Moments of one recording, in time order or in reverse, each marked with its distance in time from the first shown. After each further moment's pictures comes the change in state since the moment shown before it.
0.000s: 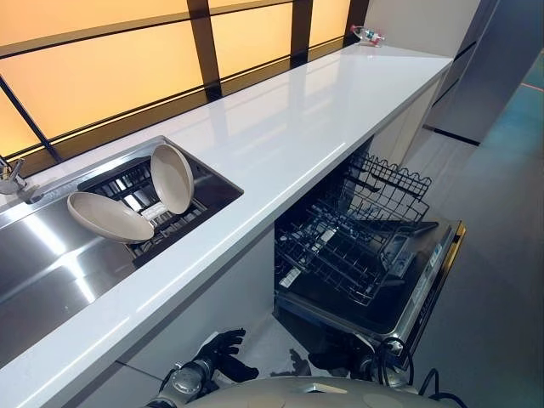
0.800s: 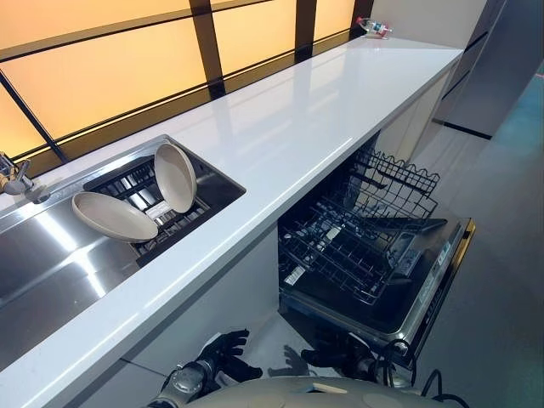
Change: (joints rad) left arm 0.000 -0.002 -0.008 -0.016 -0.050 0.004 -0.108; right arm 0.015 -0.027 0.013 -0.026 0.142 -0.010 0.251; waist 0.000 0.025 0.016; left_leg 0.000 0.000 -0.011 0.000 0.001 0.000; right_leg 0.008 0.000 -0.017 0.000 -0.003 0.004
